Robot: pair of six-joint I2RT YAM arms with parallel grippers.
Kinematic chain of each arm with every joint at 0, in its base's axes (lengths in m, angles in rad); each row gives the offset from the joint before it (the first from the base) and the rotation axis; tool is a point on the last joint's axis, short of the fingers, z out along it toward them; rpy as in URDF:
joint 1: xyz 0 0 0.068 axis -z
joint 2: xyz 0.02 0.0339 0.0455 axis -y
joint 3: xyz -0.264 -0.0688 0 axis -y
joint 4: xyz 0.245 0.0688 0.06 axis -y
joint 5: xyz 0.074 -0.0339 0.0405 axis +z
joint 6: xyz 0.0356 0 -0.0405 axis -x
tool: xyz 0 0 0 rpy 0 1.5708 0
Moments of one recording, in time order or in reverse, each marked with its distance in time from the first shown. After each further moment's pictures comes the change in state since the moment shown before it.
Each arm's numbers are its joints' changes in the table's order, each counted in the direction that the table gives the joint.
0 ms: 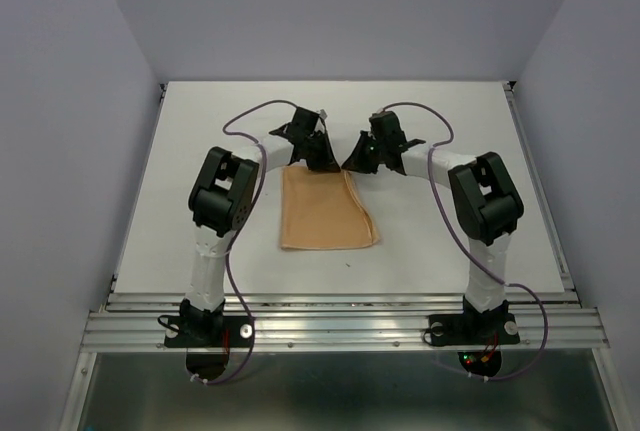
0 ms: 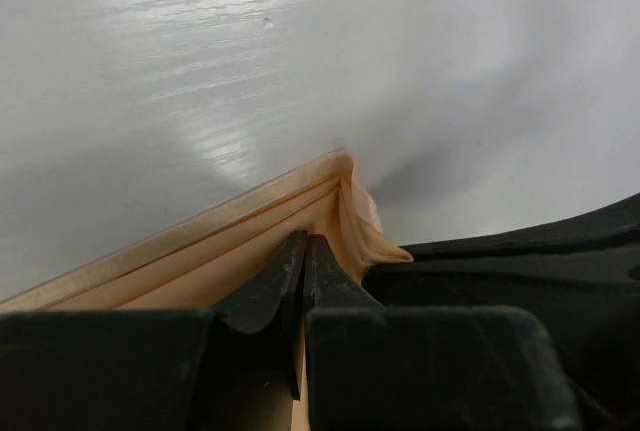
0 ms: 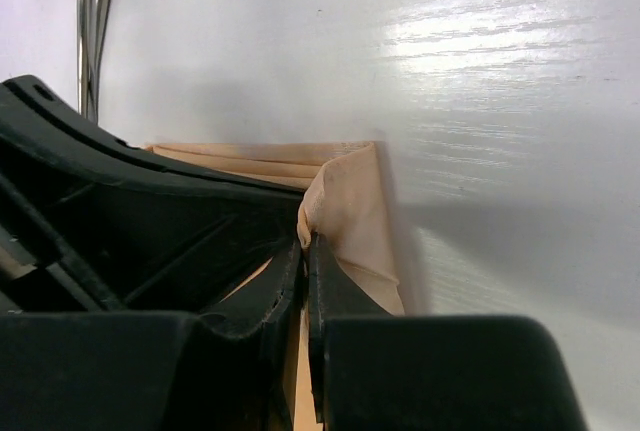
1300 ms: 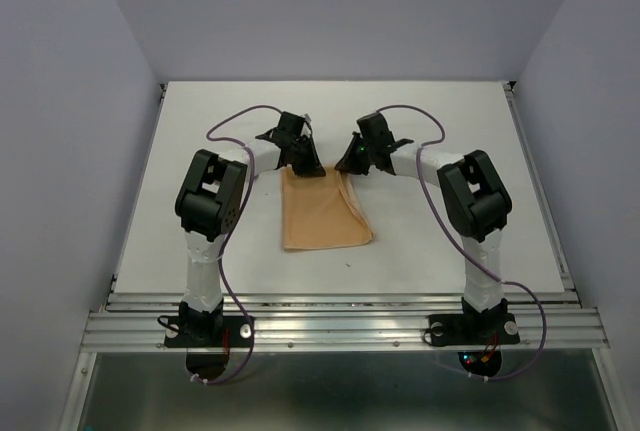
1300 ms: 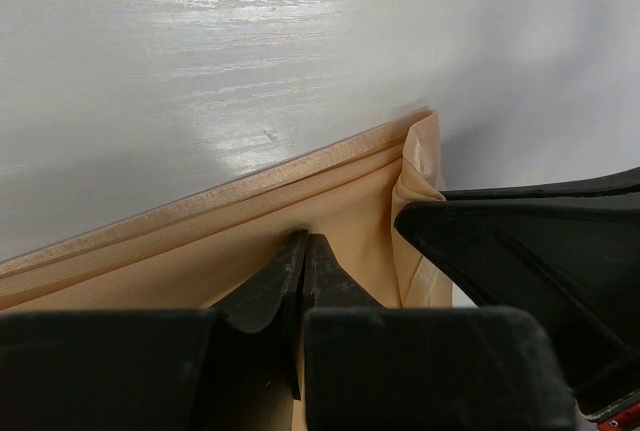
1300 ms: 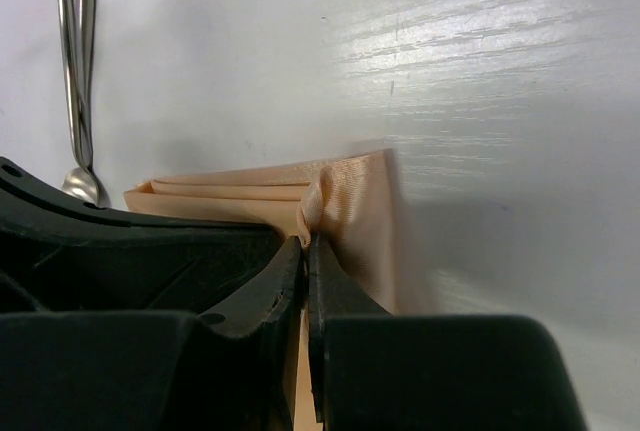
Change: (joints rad) left arm -0.055 0.096 -0.149 0.002 0.050 -0.011; right arm -0.055 -0.067 0.069 -0.026 -0.087 -0.087
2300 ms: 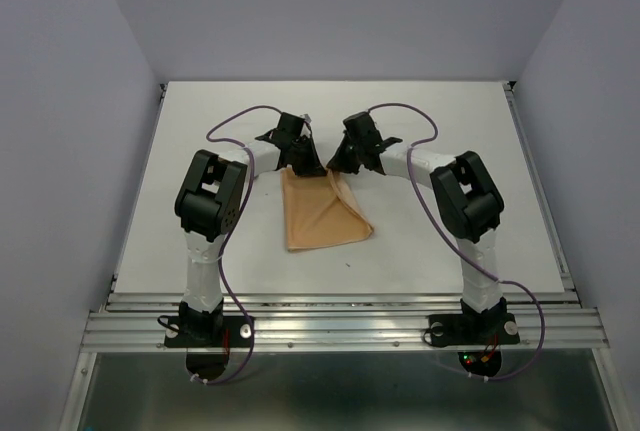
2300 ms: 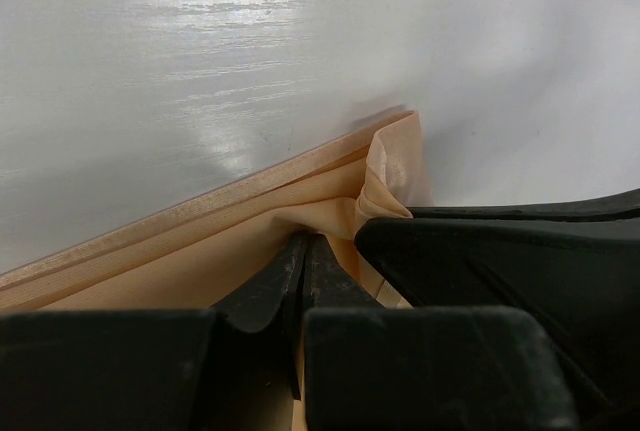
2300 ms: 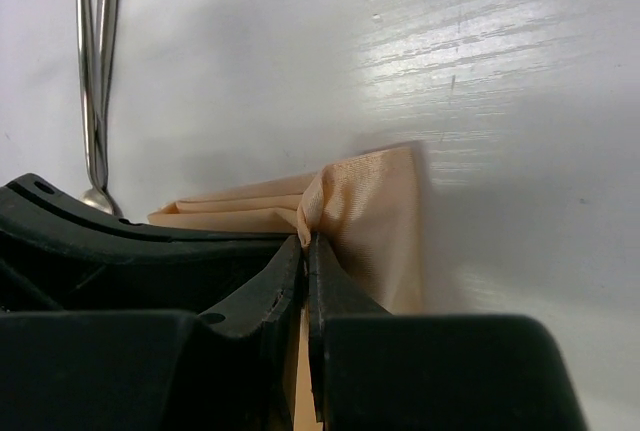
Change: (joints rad) left arm 0.000 0.002 -0.014 0.025 -0.005 0.000; right arm -0.064 -0.026 0.078 -0.048 -0.128 -0.063
